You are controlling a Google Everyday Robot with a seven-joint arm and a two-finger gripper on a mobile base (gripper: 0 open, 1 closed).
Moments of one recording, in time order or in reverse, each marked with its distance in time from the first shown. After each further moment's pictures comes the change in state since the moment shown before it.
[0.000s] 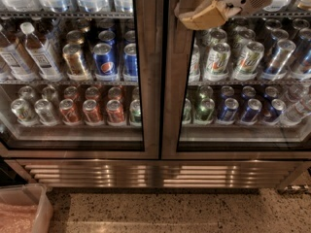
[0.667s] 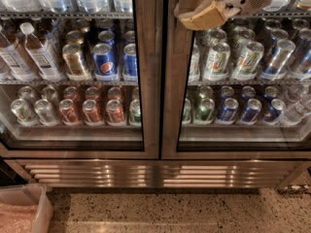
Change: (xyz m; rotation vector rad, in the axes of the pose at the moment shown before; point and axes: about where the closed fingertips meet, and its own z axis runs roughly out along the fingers) arm 0.000 0.000 0.000 -0.004 -0.001 -0.002
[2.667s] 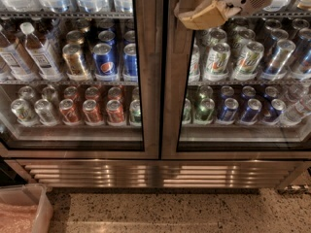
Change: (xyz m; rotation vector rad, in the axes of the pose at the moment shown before) arm -0.001 -0.001 0.000 0.001 -0.017 0.006
